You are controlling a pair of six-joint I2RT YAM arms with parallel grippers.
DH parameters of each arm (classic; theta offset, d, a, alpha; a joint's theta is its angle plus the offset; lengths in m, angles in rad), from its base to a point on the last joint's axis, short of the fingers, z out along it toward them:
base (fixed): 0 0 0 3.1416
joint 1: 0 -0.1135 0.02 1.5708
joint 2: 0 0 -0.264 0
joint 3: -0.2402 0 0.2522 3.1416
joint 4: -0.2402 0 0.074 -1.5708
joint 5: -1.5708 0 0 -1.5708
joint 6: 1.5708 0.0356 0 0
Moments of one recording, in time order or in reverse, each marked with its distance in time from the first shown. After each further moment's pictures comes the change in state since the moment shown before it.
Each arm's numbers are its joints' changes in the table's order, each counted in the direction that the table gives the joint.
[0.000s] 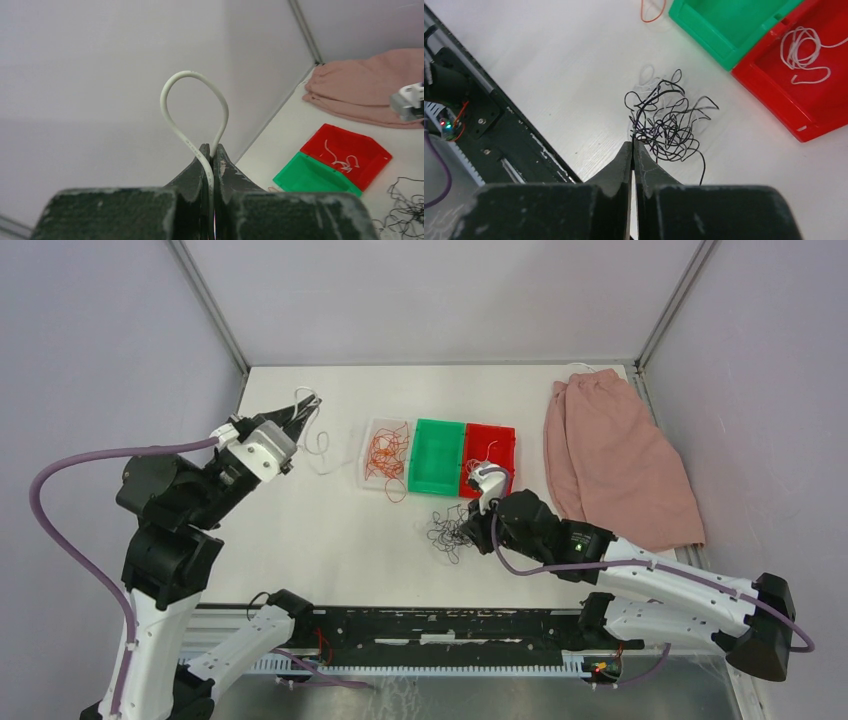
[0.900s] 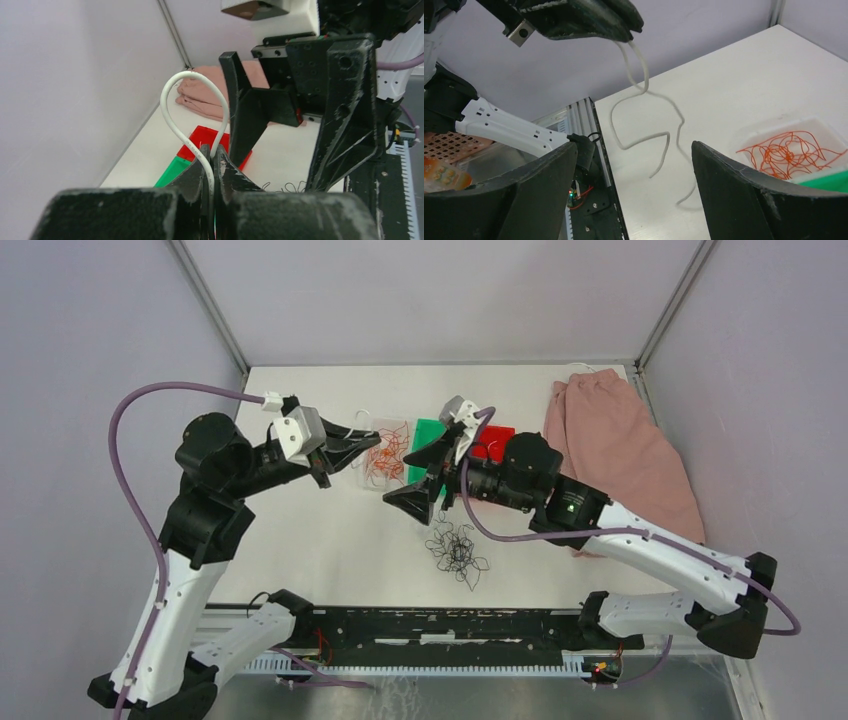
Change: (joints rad) left arm 0.000 0.092 0.072 -0.003 -0.439 -0.304; right arm 0.022 0.195 -0.455 0.264 0.397 -0.080
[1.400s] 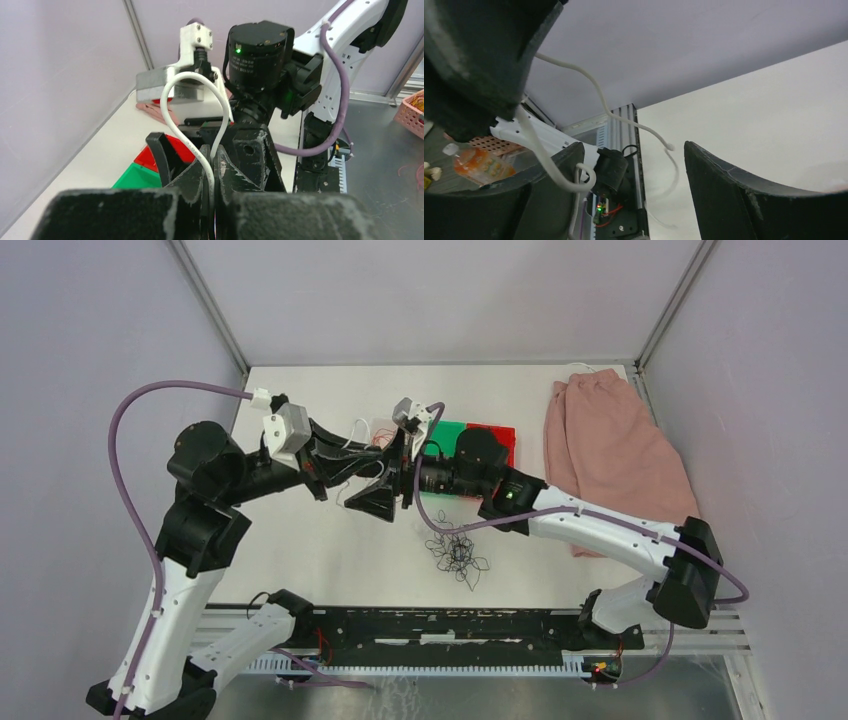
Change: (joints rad) left arm 0.000 -0.032 0.024 0.020 -0.073 -0.205; right arm 0.003 0.251 -0.012 0.312 0.207 0.110
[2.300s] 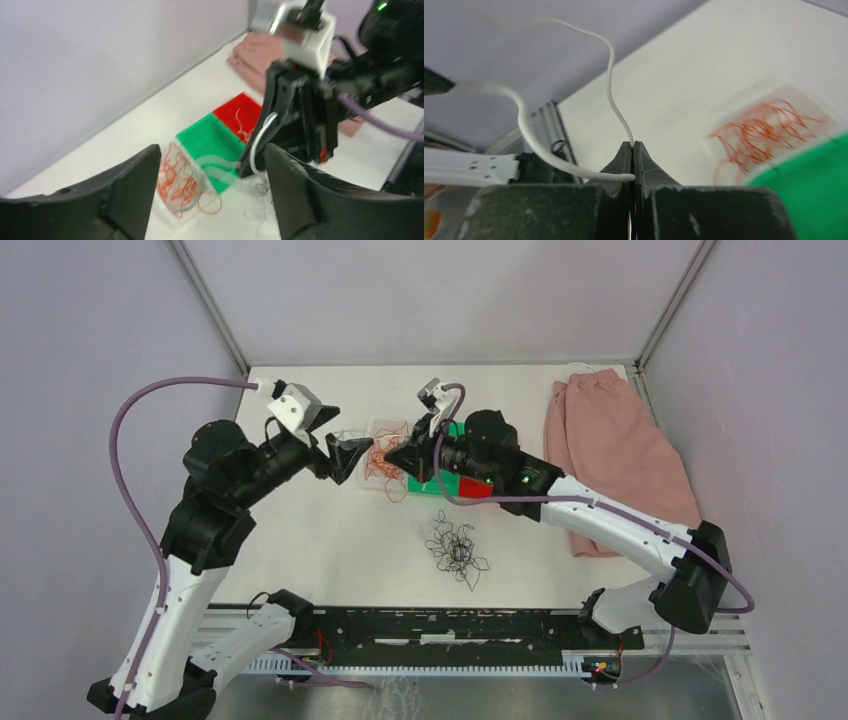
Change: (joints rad) left arm 0.000 0.002 0.018 -0.050 0.419 0.031; right arm 0.087 0.001 -0.014 -0.134 -0.169 -0.016
